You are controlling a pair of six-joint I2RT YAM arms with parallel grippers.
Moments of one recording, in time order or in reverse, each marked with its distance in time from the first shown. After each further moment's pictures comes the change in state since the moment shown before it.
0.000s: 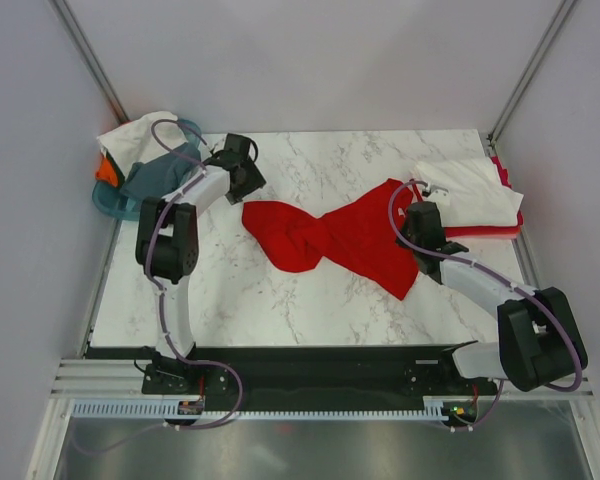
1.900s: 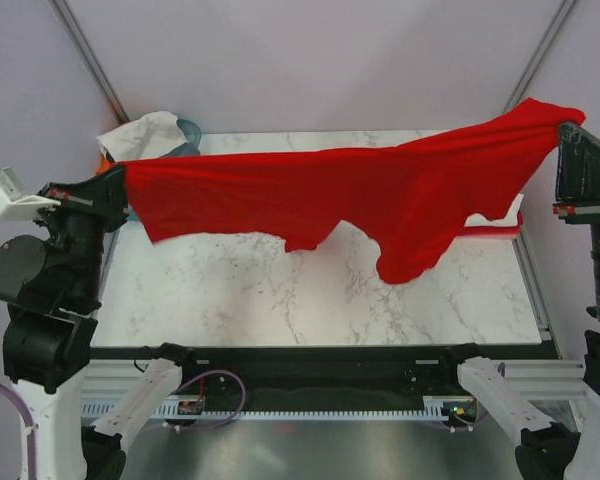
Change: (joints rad) left arm -0.003 -1.358 -0.115 -0.139 -0.177 0.108; right arm -0.103 -0.550 1.073 -0.419 -0.244 -0.045
